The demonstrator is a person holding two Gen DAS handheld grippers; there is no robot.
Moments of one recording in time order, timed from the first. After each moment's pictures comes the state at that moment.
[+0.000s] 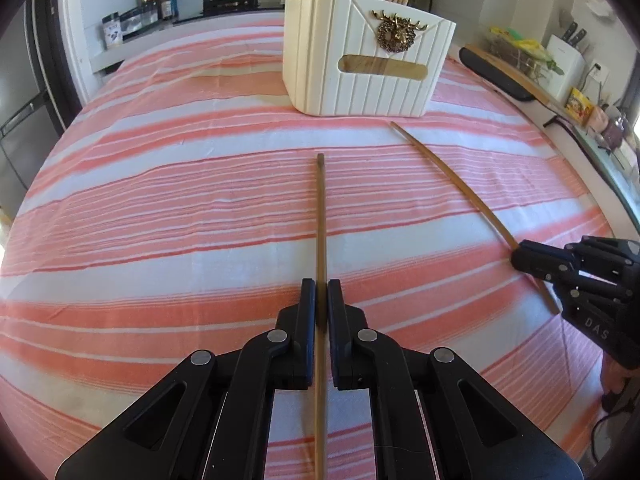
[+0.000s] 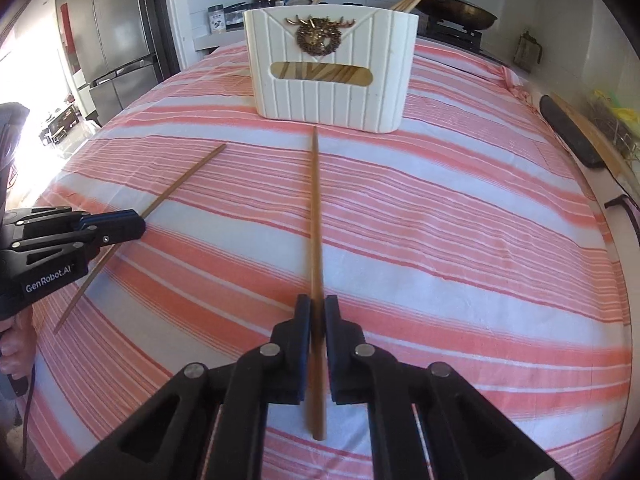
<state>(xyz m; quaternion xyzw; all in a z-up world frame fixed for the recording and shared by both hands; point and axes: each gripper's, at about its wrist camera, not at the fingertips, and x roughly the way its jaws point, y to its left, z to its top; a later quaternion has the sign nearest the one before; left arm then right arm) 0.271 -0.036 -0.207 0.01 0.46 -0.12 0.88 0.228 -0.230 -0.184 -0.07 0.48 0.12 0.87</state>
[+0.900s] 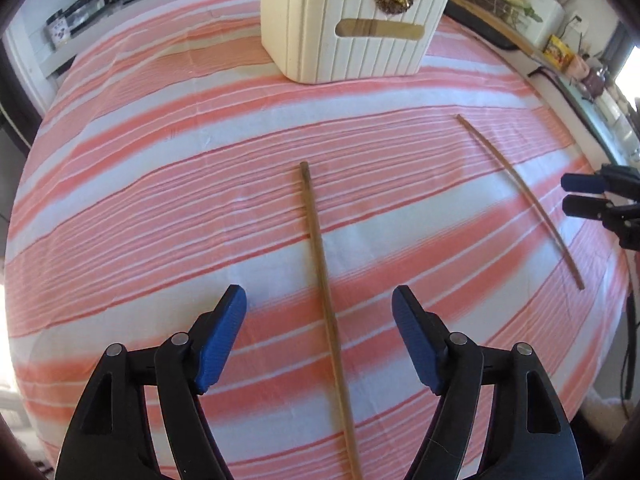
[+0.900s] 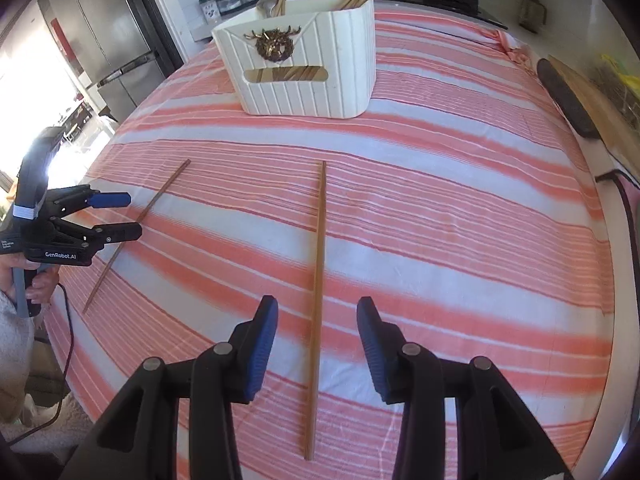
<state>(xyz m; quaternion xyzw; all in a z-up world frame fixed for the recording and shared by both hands) 0.311 -0.019 -0.203 0.07 0.55 -0.18 0.81 0.249 -0.276 -0.148 -0.04 0.55 0.16 0.82</state>
